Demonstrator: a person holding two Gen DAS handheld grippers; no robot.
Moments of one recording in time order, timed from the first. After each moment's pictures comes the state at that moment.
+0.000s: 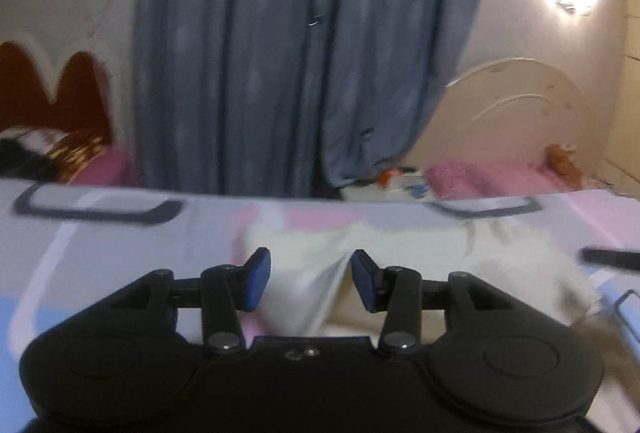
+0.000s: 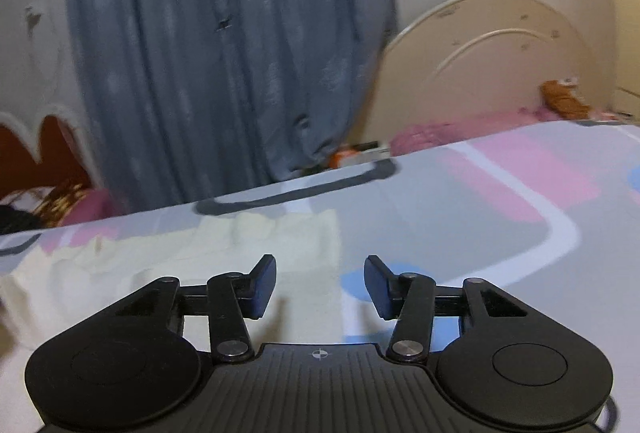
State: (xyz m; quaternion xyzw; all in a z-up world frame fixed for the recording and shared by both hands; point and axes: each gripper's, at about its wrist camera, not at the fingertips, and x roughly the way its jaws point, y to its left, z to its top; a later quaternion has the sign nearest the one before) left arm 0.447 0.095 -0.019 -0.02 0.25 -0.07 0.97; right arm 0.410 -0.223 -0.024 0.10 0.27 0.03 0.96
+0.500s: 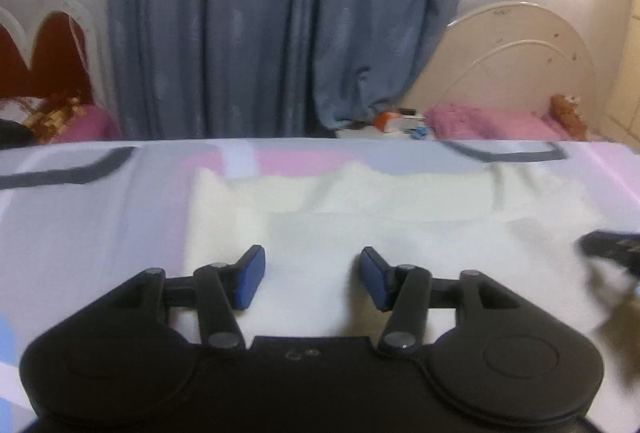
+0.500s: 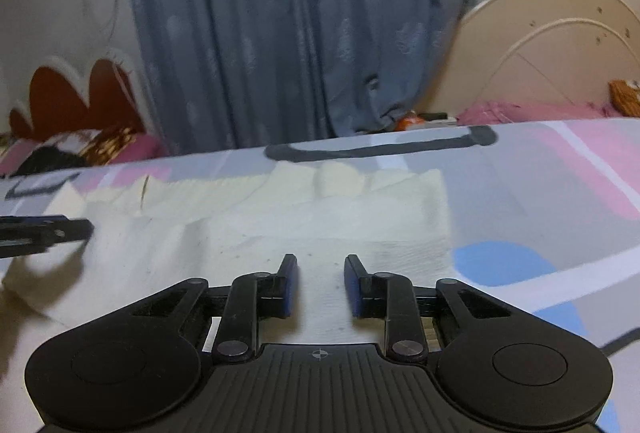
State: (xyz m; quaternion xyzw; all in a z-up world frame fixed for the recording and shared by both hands) left arm 0.507 0.088 -0.075 0.00 0.33 -0.05 0.94; right arm 0.440 -0.185 -0.056 0.06 0.31 0.09 0.95
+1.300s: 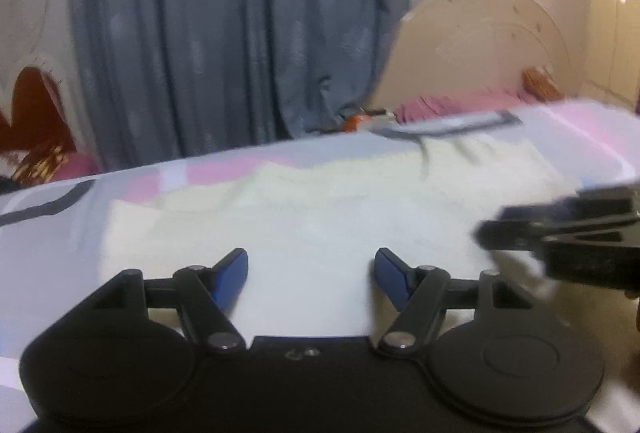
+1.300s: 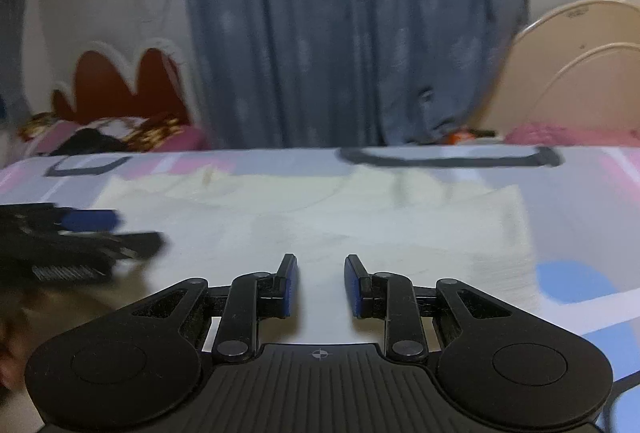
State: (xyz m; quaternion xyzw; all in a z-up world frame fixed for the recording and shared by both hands) left arm 0.468 0.015 -0.073 0.07 0.30 -0.10 0.95; right arm 0.430 -0.142 -0.055 0.04 0.30 0.18 0.94
